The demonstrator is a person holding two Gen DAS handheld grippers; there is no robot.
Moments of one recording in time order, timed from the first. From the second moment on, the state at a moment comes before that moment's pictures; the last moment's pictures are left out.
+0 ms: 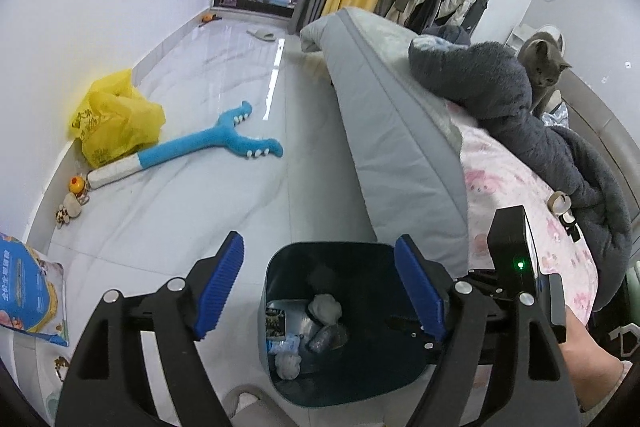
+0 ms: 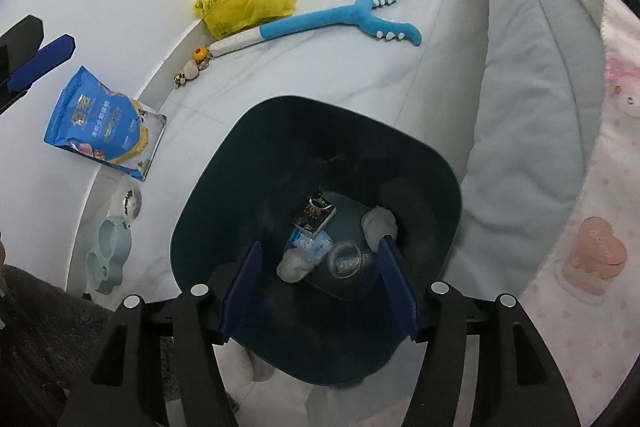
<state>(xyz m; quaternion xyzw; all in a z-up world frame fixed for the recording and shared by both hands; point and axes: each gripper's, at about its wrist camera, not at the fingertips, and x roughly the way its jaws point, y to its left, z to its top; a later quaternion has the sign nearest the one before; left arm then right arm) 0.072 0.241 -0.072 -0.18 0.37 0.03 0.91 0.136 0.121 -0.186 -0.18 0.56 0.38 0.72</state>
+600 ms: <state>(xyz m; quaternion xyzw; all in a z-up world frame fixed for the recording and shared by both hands) 0.096 0.183 -0.042 -0.16 0.34 -0.01 0.93 0.150 0.068 -0.132 -0.12 0.52 0.39 0.75</state>
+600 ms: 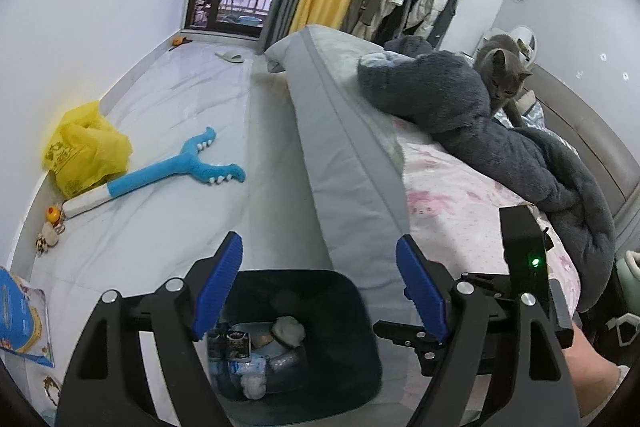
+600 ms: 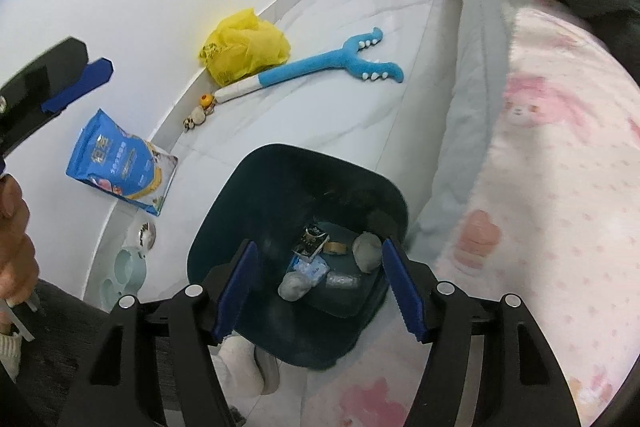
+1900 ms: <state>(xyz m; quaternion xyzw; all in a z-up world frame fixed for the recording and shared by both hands) 0.168 -0.021 -0.026 -0.11 0.35 -0.13 0.92 0.171 -0.191 -0.053 -0.03 0.38 0.23 0.90</state>
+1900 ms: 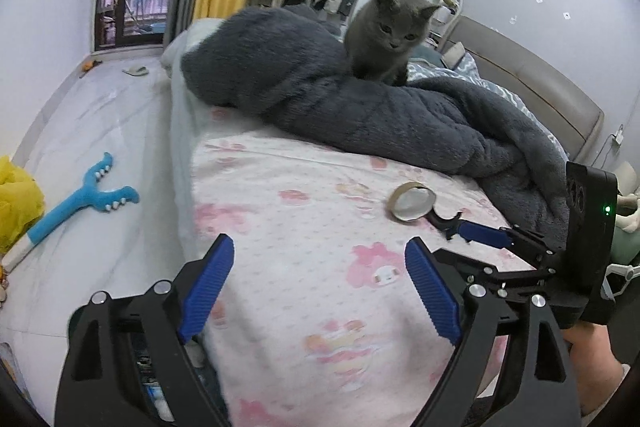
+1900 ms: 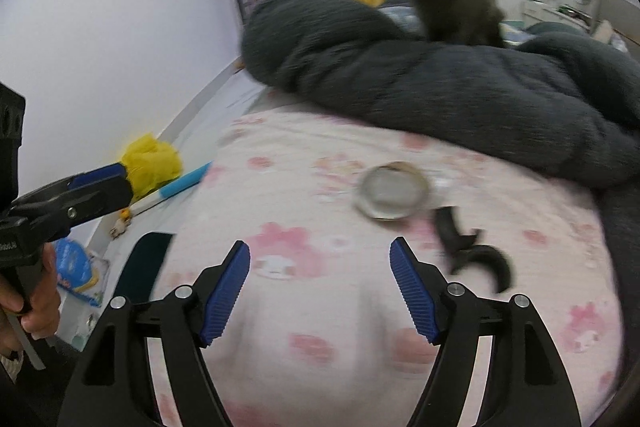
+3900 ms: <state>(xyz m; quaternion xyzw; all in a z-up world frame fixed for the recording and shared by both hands) 0.295 -0.151 -0.088 -0.19 0.44 -0.18 0.86 0.208 -0.308 -0.078 0.00 0.42 0.16 0.89</state>
